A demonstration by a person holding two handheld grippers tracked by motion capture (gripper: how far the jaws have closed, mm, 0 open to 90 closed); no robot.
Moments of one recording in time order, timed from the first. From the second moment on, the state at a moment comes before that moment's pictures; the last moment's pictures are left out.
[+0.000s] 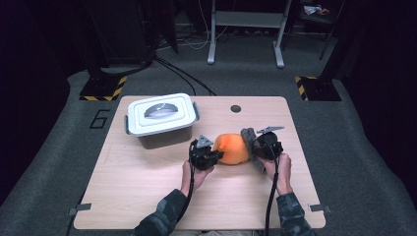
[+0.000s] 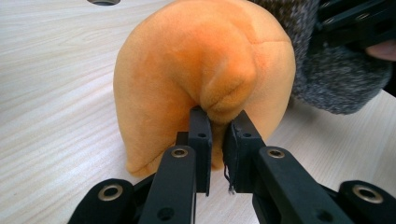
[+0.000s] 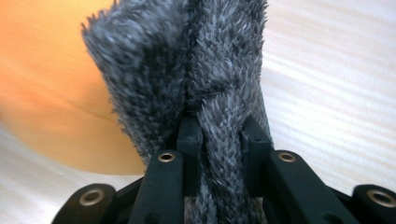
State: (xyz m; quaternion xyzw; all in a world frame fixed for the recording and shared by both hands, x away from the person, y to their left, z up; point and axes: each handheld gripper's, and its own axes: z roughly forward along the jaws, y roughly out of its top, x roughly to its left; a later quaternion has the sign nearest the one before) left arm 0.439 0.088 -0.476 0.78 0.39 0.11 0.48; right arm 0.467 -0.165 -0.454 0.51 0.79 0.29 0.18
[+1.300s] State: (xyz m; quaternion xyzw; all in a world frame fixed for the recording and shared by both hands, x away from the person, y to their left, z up) left arm 0.438 0.090 -0.477 0.78 0.39 0.11 0.48; right arm 0.450 -0.119 -0.406 0.42 0.82 0.32 0.21
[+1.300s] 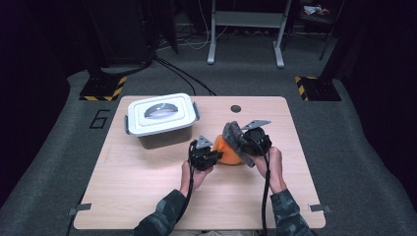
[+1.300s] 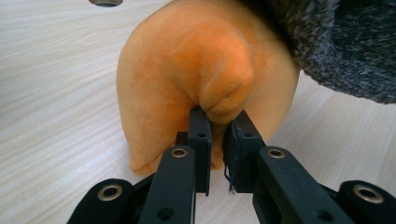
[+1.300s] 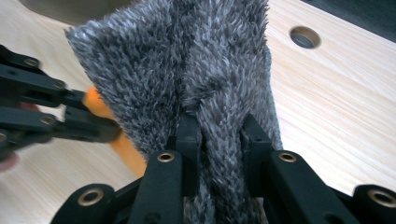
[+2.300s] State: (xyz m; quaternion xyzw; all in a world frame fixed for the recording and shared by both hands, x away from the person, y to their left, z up) left arm 0.440 0.092 -0.478 0.77 0.39 0.11 0.48; right arm 0.462 -0.182 -0.446 0.52 0.78 0.30 0.20
